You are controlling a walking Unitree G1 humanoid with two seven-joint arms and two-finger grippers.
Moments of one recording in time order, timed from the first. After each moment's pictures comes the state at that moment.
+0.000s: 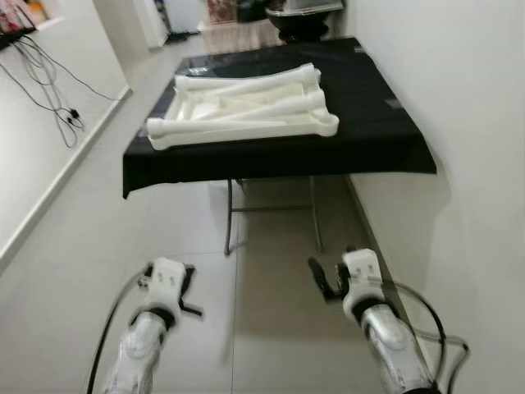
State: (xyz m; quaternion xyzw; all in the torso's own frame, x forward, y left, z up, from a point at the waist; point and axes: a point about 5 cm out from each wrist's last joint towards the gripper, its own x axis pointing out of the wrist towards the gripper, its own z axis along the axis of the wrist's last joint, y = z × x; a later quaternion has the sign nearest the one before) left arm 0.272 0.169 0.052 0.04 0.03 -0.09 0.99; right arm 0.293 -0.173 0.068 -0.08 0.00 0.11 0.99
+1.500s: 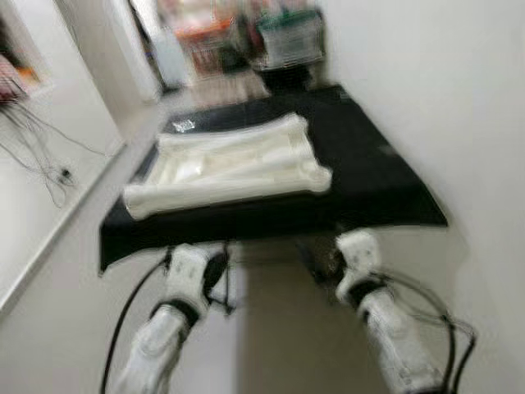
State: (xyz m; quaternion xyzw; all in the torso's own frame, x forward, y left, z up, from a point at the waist) left arm 0.272 0.129 0.120 0.00 -0.05 -0.17 0.99; right arm 0.306 -0.149 0.123 -0.08 -0.06 0.16 0.98
